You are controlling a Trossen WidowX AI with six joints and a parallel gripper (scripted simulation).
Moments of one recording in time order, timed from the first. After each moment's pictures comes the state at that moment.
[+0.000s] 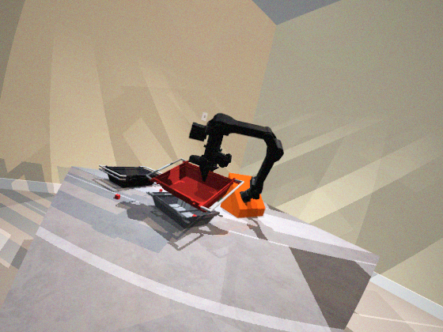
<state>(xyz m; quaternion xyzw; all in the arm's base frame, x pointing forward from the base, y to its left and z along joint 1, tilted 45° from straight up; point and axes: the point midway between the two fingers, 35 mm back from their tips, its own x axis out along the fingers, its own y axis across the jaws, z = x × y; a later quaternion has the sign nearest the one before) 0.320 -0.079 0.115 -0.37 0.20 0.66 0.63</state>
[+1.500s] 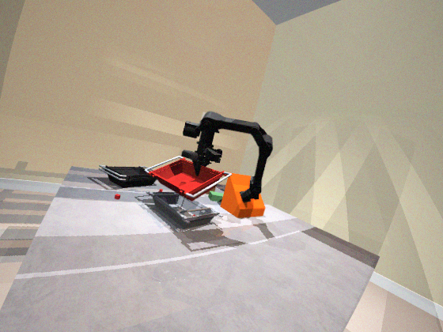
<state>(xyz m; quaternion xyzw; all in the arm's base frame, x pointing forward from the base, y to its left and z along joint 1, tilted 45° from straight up) 0.314 -0.127 0.077 -0.33 0.22 0.64 0.65</state>
